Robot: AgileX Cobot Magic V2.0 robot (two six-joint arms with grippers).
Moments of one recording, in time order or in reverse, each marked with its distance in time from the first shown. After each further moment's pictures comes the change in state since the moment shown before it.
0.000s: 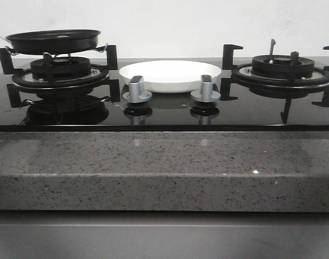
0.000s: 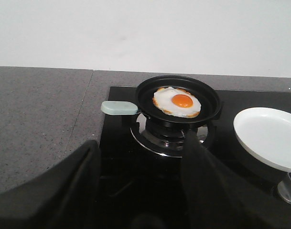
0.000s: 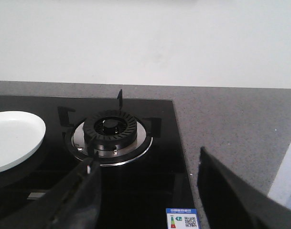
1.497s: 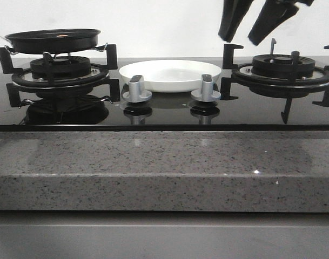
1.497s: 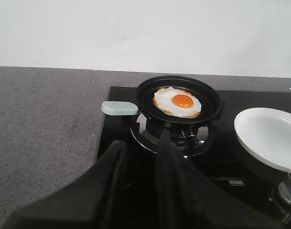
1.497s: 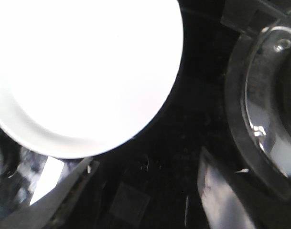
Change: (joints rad) left arm 0.000 0.000 0.000 0.000 -0.002 0.000; right arm 0.276 1.473 -1.170 0.262 0.696 -0.104
